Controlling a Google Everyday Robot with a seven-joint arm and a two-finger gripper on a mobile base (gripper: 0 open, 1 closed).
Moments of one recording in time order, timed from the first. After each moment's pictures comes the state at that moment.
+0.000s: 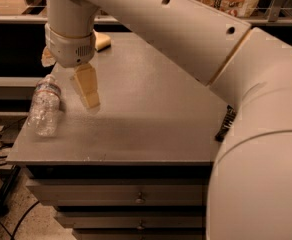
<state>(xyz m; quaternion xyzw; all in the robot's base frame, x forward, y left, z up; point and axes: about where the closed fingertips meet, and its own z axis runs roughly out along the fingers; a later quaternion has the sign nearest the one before) 0.530 0.182 0.908 -0.92 0.36 0.06 0.13</state>
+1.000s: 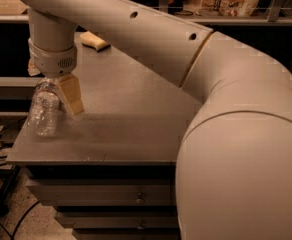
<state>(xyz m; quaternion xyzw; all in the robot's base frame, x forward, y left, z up) 0.540 0.229 0.874 -0.93 0.34 0.05 0.13</state>
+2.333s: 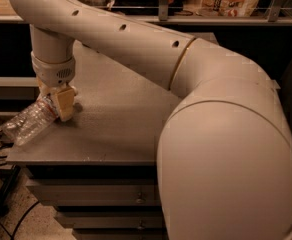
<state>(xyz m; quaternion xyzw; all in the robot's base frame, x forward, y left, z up) 0.555 0.242 0.837 -0.92 0.37 0.06 0.12</state>
